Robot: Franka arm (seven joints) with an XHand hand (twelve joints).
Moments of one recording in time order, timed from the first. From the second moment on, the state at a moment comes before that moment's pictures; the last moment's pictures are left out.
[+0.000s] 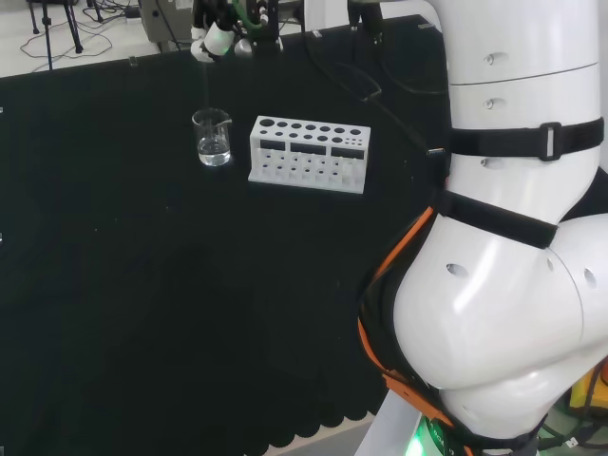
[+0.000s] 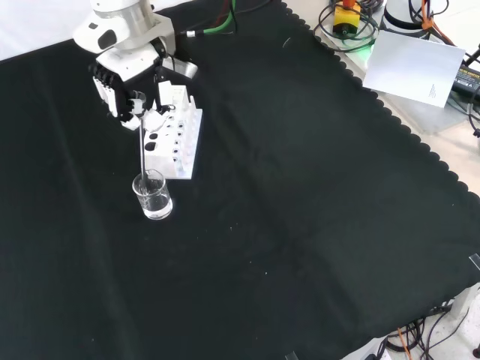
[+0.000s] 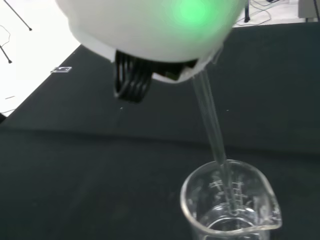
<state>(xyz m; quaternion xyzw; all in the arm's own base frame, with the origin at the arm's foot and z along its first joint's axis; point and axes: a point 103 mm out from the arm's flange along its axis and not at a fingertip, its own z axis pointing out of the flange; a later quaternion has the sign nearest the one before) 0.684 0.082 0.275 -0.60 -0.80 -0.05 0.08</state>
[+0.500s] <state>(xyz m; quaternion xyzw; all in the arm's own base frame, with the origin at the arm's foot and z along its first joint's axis) 0.660 0.047 0.282 -0.62 -0.78 -0.05 0.08</state>
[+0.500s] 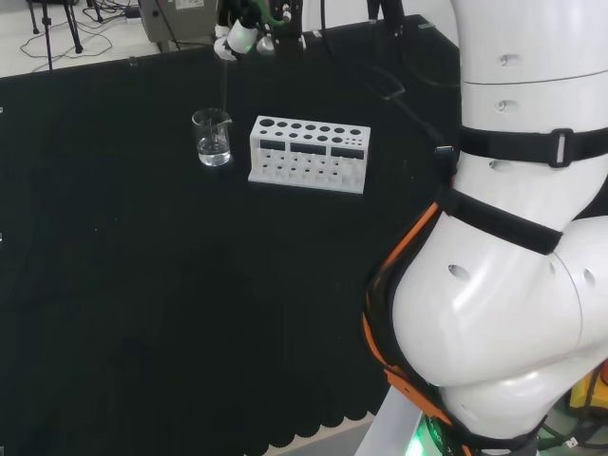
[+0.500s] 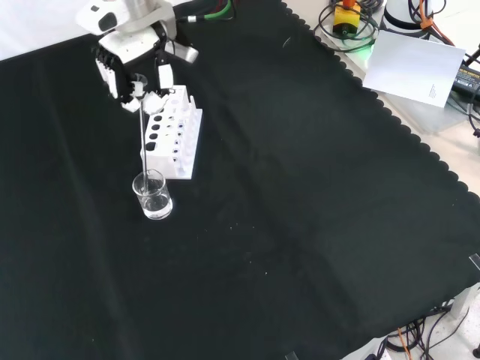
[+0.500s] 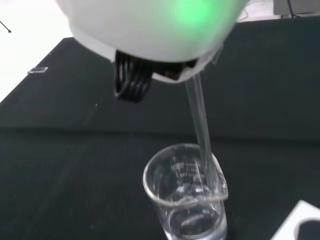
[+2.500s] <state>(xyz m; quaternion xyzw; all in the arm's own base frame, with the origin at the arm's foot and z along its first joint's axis) 0.626 0.063 0.281 -0.62 -0.78 -0.03 0.09</state>
